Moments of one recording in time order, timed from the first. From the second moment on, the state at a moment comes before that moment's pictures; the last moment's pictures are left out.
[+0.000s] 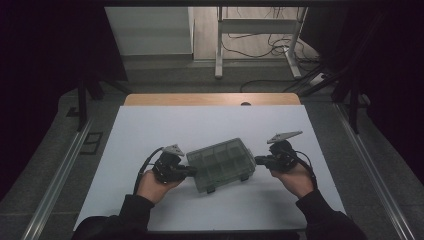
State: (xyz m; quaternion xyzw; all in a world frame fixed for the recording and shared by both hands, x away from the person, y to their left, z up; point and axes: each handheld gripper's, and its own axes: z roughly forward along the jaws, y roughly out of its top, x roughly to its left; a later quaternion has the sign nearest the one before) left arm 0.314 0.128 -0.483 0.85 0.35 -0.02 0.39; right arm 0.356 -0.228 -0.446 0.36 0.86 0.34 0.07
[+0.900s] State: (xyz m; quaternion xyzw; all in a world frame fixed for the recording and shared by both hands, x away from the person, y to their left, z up) left arm 0.294 0.110 -0.489 0.86 0.33 -0.05 0.38; right arm 0.360 -0.219 -0.467 0.35 0.88 0.31 0.06
